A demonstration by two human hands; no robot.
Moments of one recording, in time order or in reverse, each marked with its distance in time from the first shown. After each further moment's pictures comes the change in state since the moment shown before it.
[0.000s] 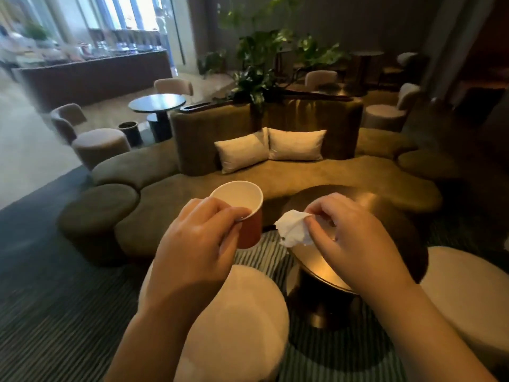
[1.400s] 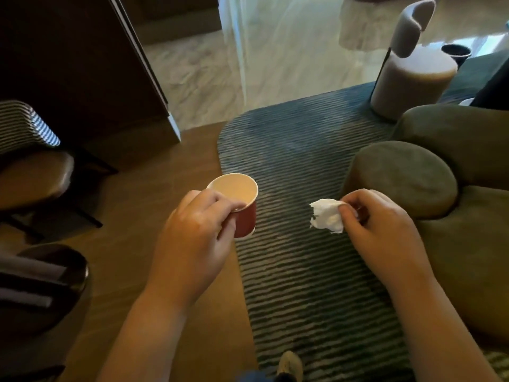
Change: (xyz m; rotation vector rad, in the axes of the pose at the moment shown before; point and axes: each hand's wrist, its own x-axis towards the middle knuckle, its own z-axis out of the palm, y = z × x) left_hand -0.292 -0.757 -0.420 0.530 0.110 -0.896; right_hand 0.272 -0.702 0.685 0.457 -0.564 -0.467
